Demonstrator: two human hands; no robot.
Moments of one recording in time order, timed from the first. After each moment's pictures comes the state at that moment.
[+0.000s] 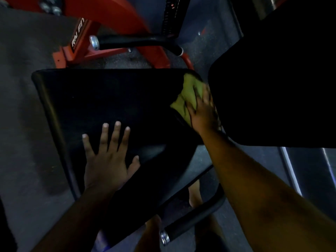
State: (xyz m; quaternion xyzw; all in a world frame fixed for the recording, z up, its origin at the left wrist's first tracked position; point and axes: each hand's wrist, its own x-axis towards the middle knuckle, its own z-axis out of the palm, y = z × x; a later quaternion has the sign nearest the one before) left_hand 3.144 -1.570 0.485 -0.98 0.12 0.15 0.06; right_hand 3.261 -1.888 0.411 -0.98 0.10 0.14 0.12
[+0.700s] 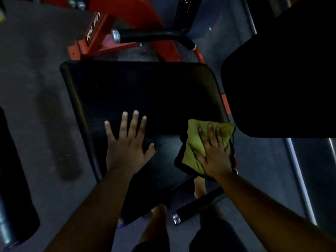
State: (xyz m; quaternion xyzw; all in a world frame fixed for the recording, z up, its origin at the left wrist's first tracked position) left_hand 3.143 -1.569 0.488 -0.98 0.12 0.16 0.04; right_hand 3.092 -1.874 0.448 -0.96 0.01 0.26 0.08
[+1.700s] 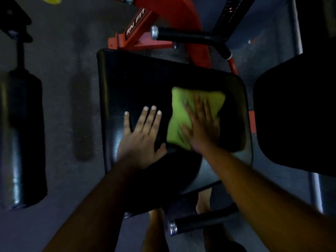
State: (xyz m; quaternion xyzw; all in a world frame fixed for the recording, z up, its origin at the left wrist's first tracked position) left_hand 3.146 -1.570 0.488 -0.99 0.08 0.14 0.02; right_hand 3.217 -1.783 0.446 -0.97 -0.13 0.16 0.08
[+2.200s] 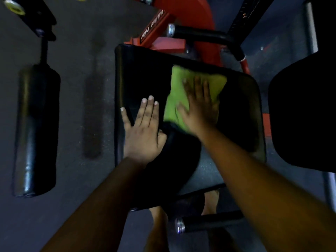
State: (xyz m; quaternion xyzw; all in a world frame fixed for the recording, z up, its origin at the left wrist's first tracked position) left_hand 3.132 -1.563 0.494 -1.00 -0.03 0.06 -0.06; right_hand 3.248 -1.728 0.444 -0.98 -0.12 0.10 0.10
